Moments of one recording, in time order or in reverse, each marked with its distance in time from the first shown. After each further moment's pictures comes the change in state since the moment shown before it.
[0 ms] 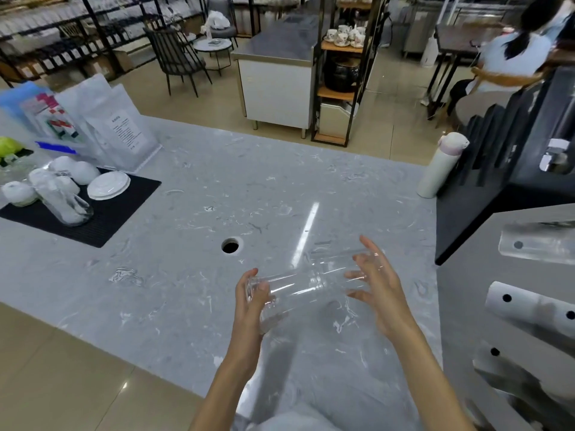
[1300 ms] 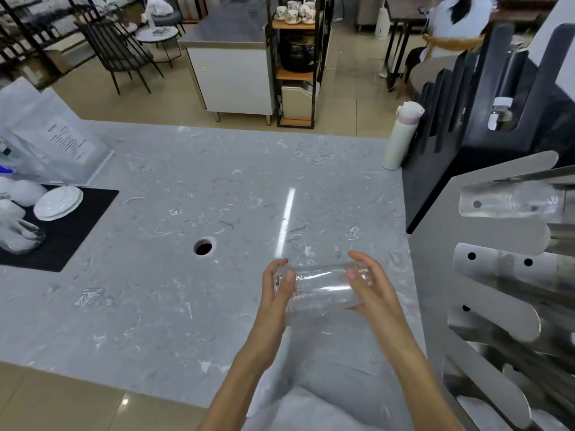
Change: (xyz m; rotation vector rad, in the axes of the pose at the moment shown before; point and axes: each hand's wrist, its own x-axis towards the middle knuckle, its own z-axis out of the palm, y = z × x) left_hand -0.003 -0.008 0.056 0.186 -0.339 -0.109; right_hand -0.062 0.013 -0.016 -0.058 0.116 -0.021
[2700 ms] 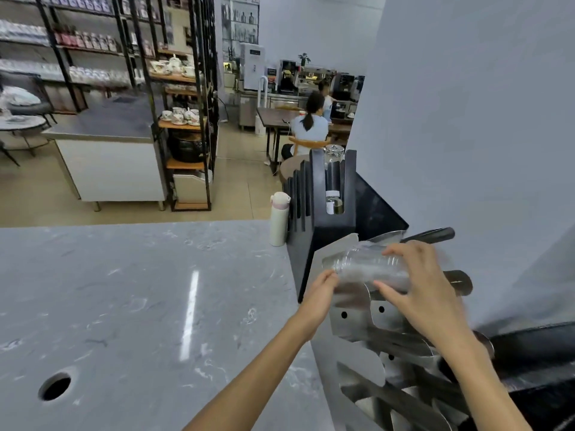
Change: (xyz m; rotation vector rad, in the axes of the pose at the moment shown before) left_hand 0.106 0.057 0.255 0.286 -0.534 0.022; right_hand -0.023 -0.166 -0.190 -1.239 0.601 -0.447
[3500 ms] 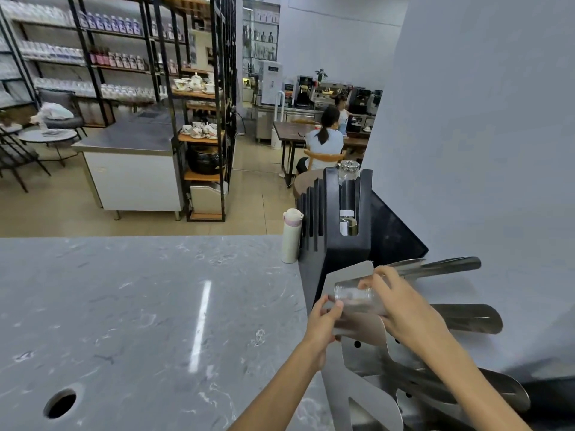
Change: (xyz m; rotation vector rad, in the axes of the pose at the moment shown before) left_hand 0.042 -0.034 -0.004 -0.233 0.170 -0.144; right_hand 0.045 0.007 0.049 -0.289 -0.351 -0.167
